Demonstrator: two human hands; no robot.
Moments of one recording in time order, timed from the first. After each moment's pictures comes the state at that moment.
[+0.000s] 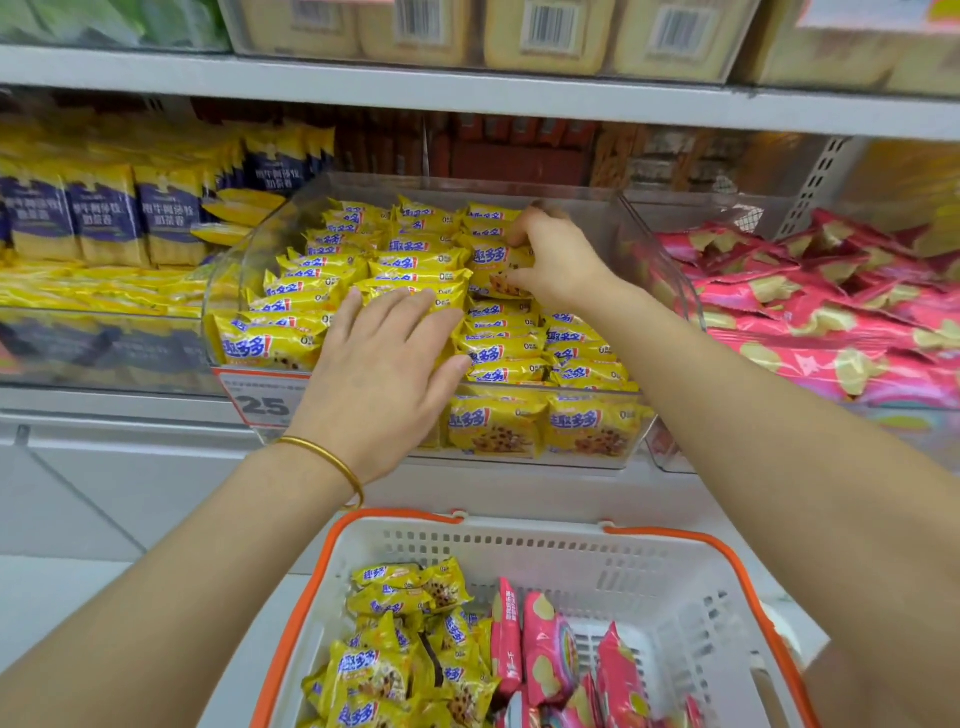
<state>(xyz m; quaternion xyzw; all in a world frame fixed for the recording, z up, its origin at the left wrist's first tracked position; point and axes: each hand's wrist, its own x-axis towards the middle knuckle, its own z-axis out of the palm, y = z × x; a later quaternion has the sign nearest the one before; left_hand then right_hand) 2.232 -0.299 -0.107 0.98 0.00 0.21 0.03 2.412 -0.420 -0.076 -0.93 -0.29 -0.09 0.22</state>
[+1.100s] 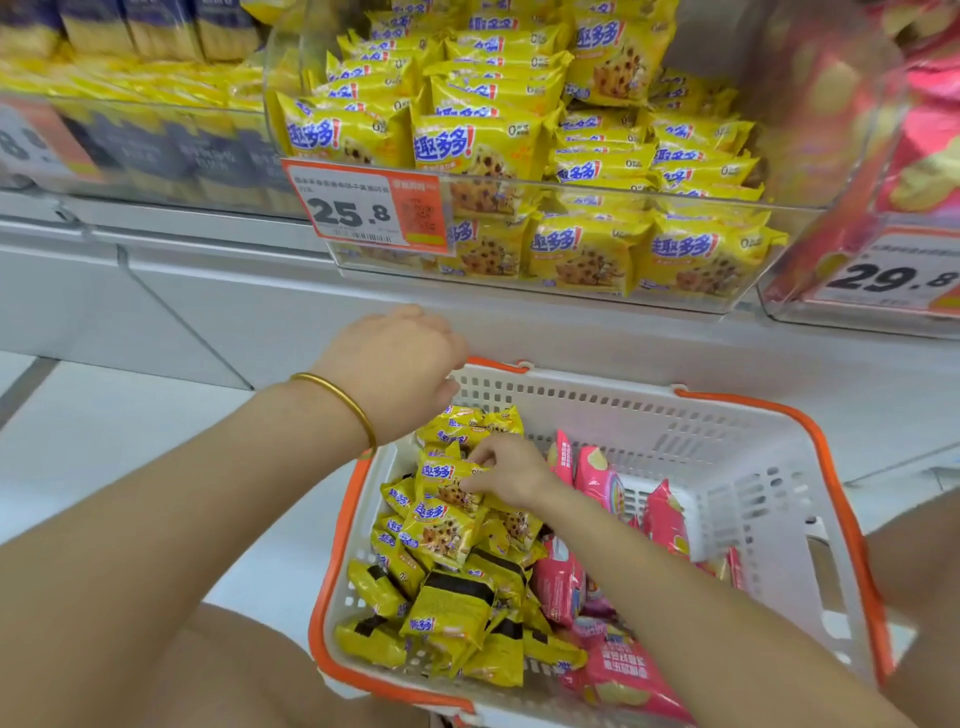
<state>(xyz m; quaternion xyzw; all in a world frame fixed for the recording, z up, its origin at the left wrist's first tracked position) 2.161 -0.289 -0.161 0.99 -0.02 -0.08 -0.07 2.211 -0.414 -0.343 -0.85 -0.22 0.35 0.32</state>
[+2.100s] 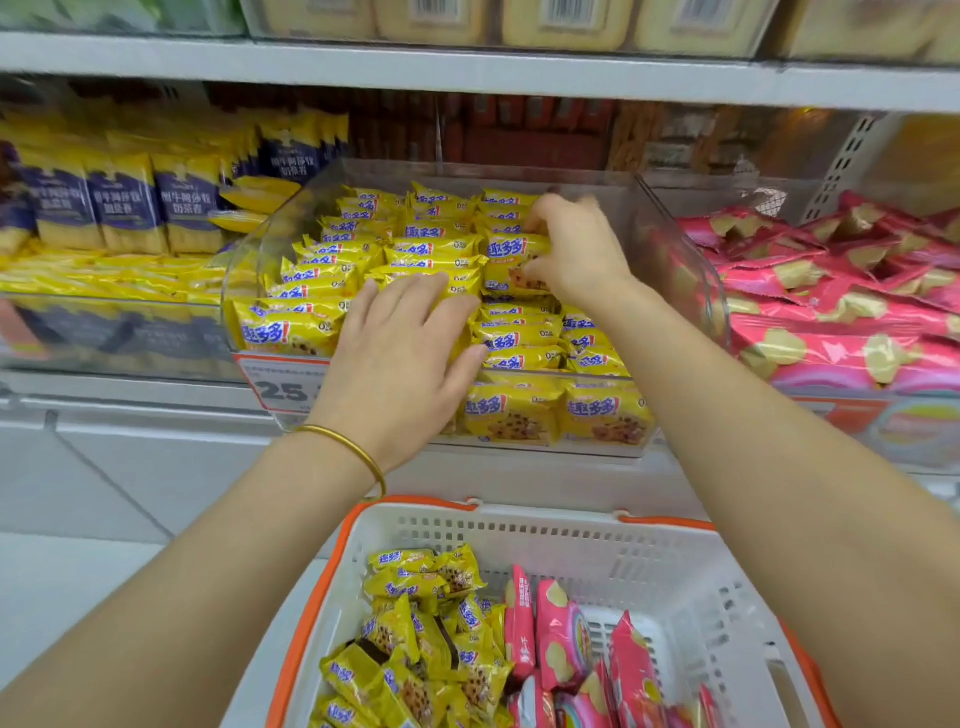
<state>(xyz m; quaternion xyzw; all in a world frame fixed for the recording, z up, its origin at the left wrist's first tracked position) 2.230 -0.302 -0.104 0.98 0.01 0.21 0.05 2.391 -0.422 -0.074 -0.94 -0.23 -0.11 0.24</state>
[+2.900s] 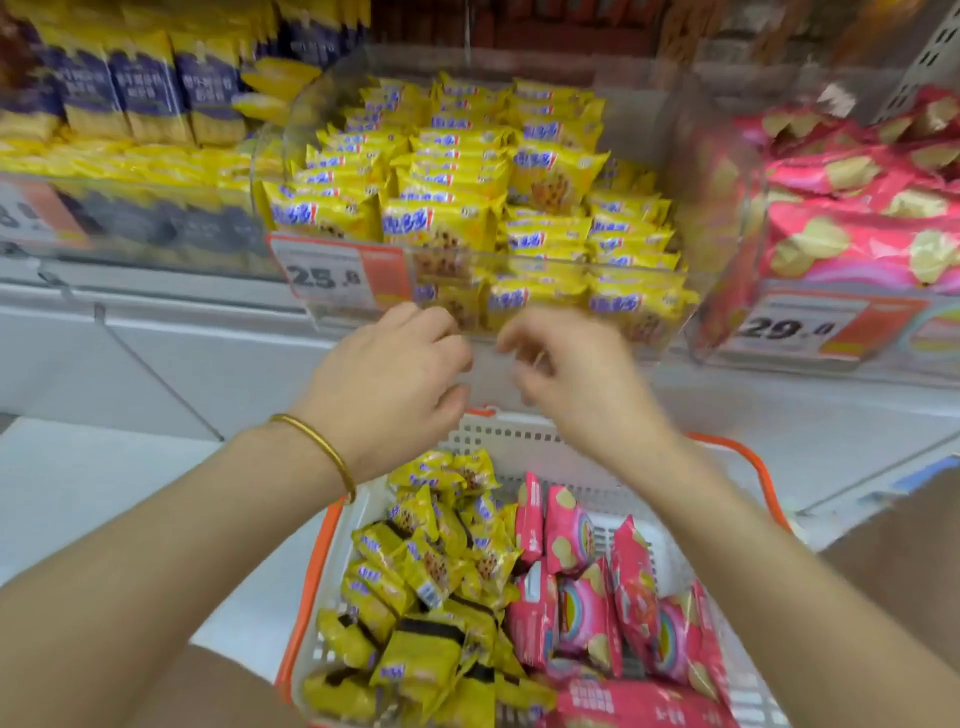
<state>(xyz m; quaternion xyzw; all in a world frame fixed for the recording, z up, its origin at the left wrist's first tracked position) 2.161 -0.309 -0.127 1.00 -0.06 0.06 0.00 2.240 -0.461 -0.150 -0.88 -0.35 -0.03 0.32</state>
